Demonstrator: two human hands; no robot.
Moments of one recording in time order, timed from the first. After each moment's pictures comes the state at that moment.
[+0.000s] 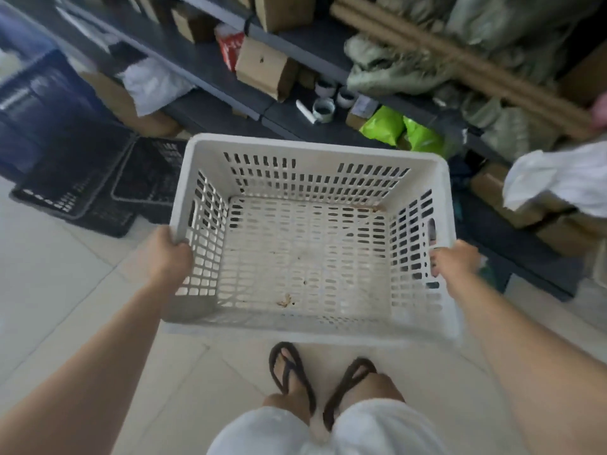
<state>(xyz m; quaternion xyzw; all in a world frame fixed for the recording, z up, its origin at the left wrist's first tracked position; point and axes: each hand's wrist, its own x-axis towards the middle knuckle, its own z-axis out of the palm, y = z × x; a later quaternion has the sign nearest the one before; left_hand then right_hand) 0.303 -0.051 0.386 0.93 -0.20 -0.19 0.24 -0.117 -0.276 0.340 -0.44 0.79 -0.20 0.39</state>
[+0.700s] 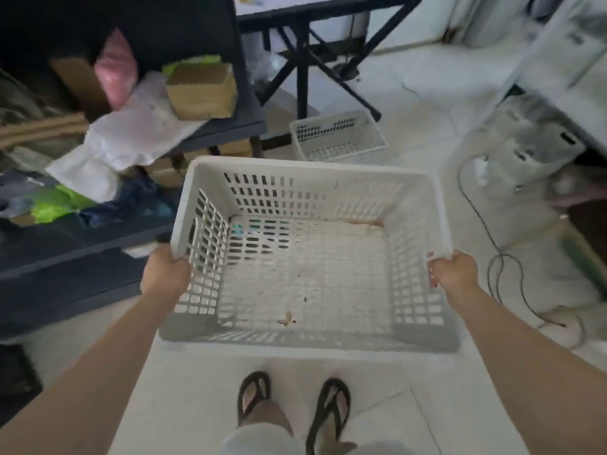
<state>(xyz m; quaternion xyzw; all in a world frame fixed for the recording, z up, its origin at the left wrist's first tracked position) -0.295 -0.138 0.431 0.73 -0.58 -0.31 0.16 -0.726 0.070 0.391 -0.07 0.86 -0.43 0.27</state>
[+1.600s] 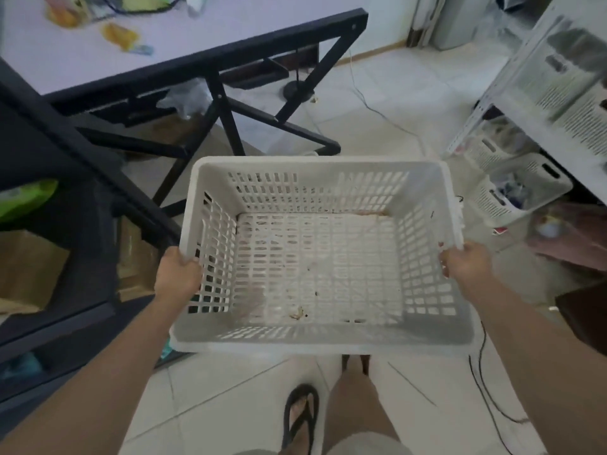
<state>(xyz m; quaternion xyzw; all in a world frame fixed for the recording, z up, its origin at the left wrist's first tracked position) -0.735 -0.441 0.398 0.71 -0.60 -0.34 0.13 -1.152 -0.201 0.385 -0.04 0.87 -0.43 0.25</state>
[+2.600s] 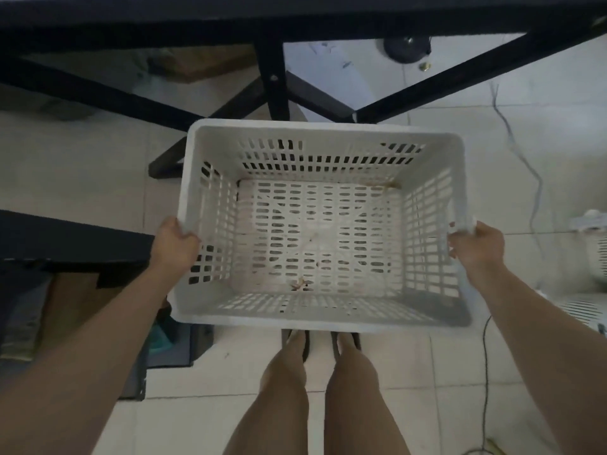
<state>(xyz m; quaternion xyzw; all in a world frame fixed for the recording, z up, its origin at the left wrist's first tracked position) -0.841 -0.778 0.263 0.81 -0.42 -0.40 0.11 -1.312 -0.690 0.246 -0.16 0.89 -0.30 0.32</state>
